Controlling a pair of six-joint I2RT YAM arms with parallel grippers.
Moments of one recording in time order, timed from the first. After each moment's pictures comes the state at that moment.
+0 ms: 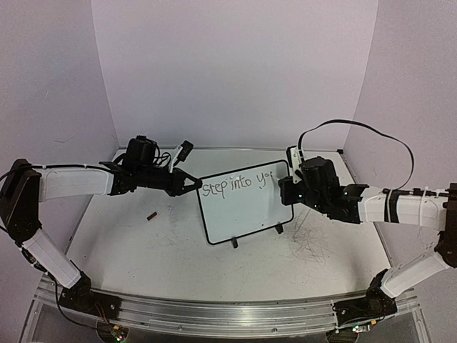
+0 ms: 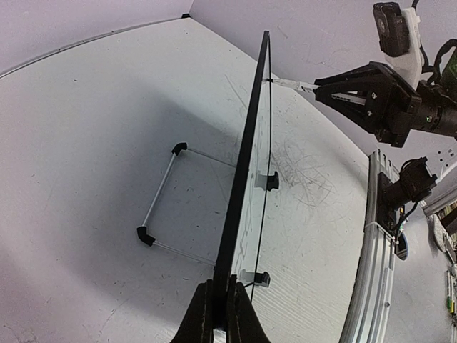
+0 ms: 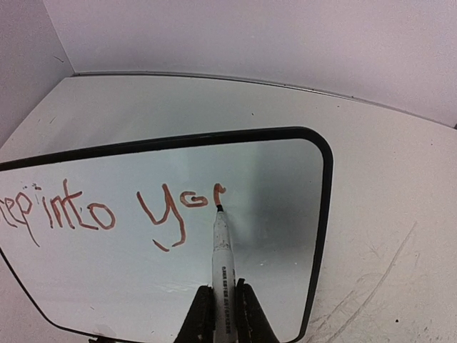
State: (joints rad) left arm -0.58 1.55 0.98 0.05 0.61 -0.13; right arm 0.77 1.38 0.85 0.05 0.34 0.28
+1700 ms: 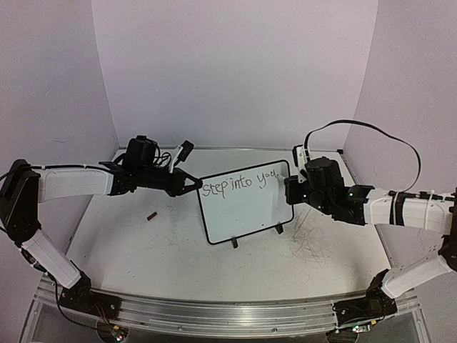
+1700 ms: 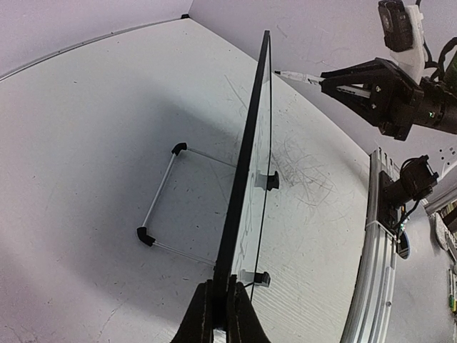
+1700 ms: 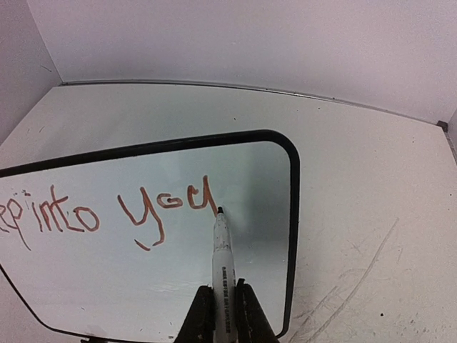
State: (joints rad) left arm -0.58 1.54 0.98 0.05 0.60 -0.12; right arm 0.77 1.34 0.83 0.02 0.39 0.29
